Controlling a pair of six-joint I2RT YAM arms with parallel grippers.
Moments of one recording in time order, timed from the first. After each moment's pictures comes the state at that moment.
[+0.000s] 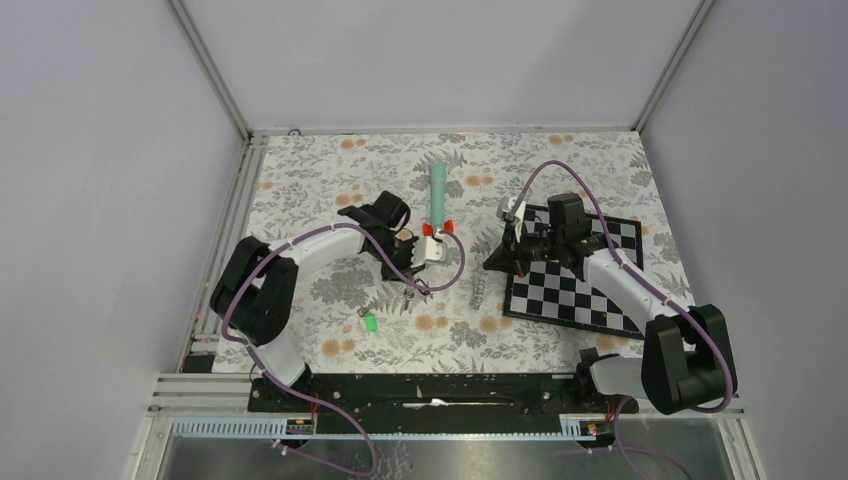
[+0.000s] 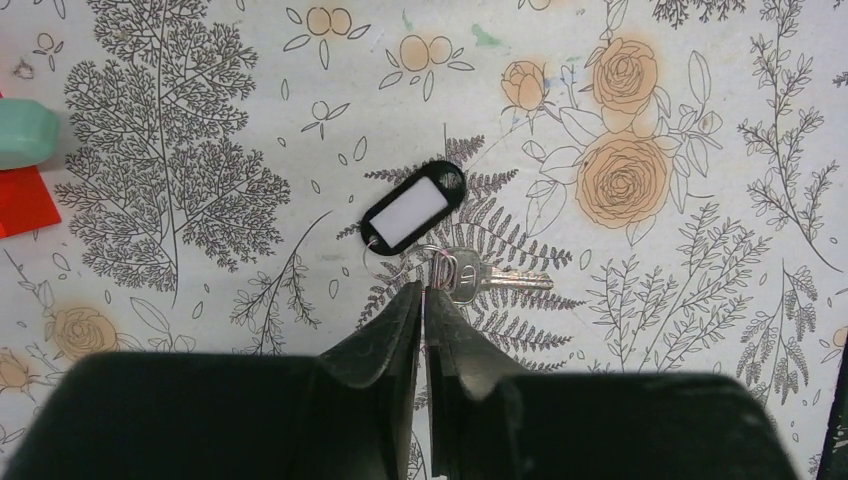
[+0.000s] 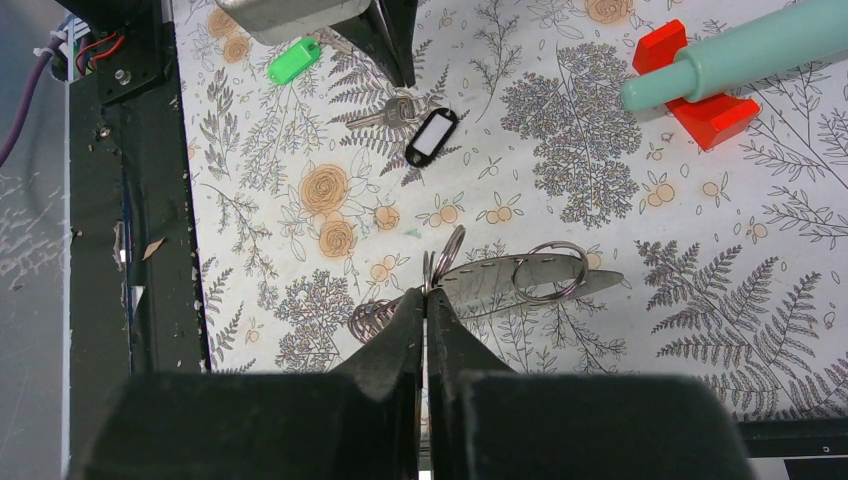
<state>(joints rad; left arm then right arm) -0.58 1.70 1.10 -0.66 0.56 0.95 0.27 1.30 0.75 -0.25 -0.99 -0.44</state>
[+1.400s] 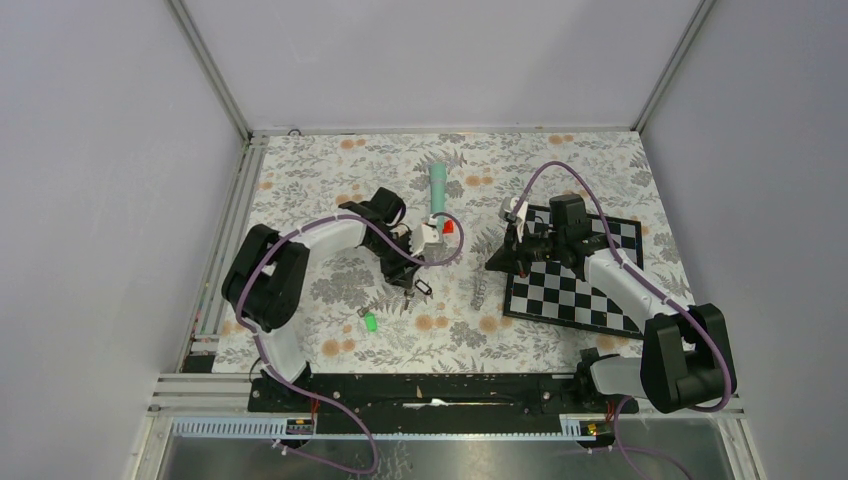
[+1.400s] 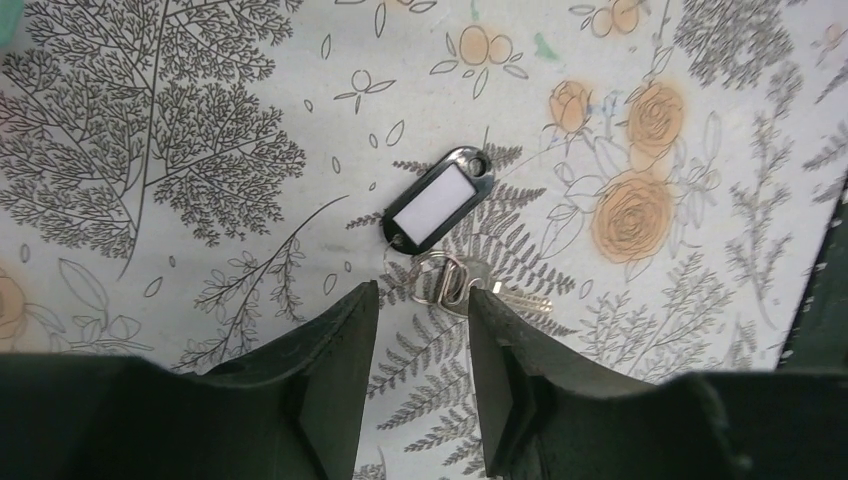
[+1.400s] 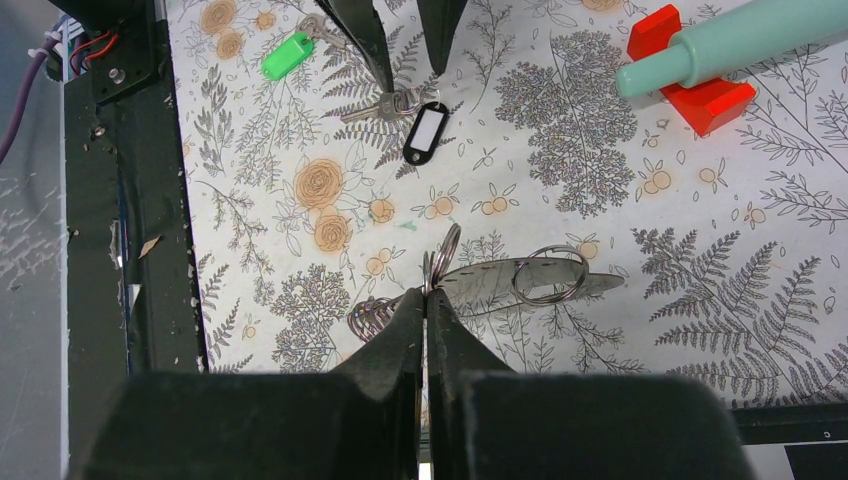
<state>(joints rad) -0.52 1.79 1.13 -0.63 0.61 0.77 0.25 1.31 0.75 -0.26 -0.99 -0.45</state>
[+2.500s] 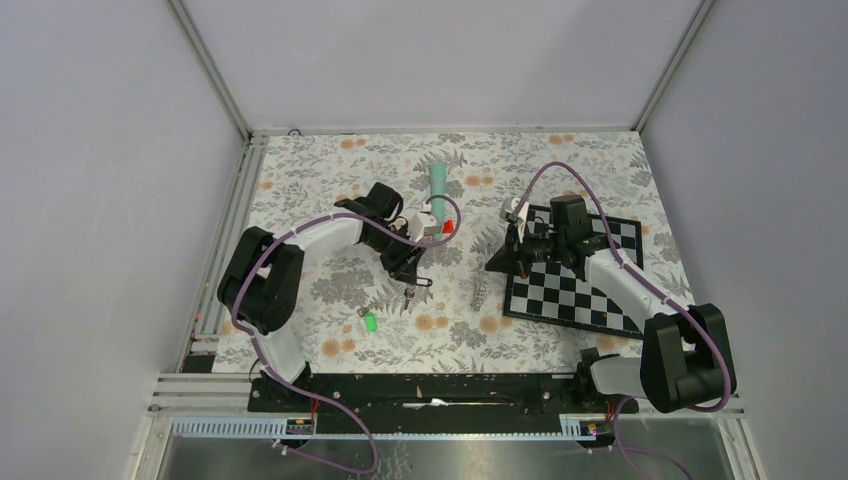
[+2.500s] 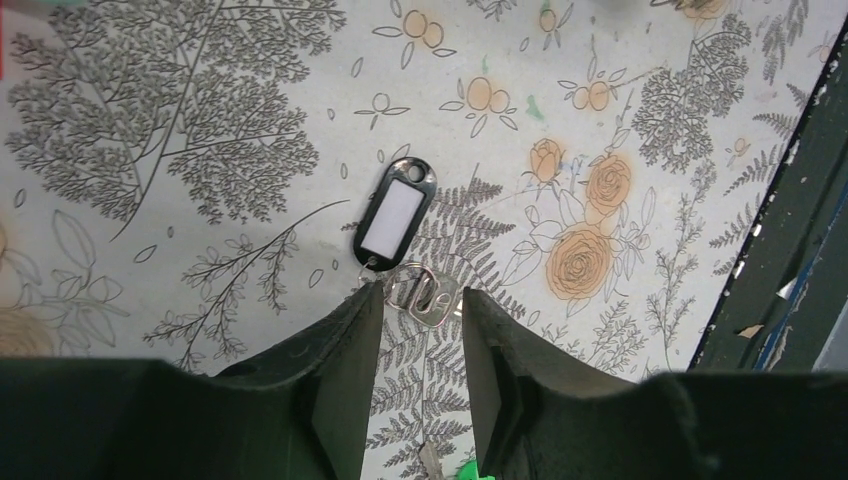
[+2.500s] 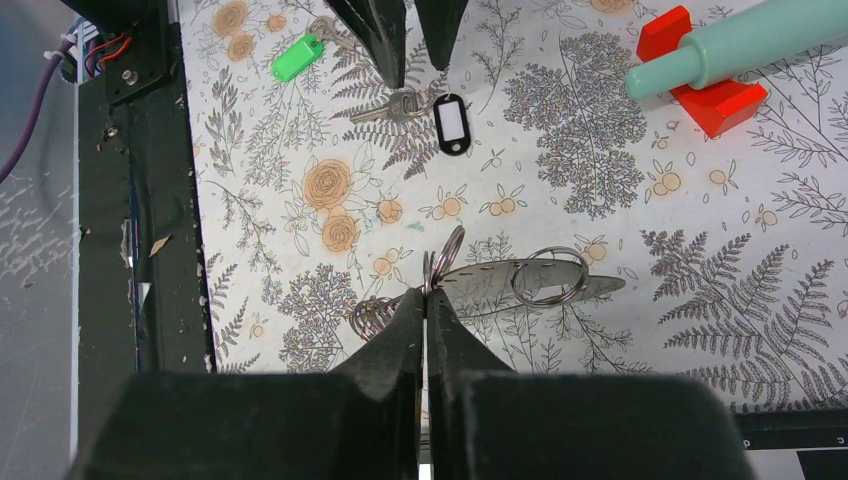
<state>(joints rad) -0.50 1.78 1.15 -0.62 0.65 0.49 0.24 1.31 0.74 -0.26 -1.01 -0.45</state>
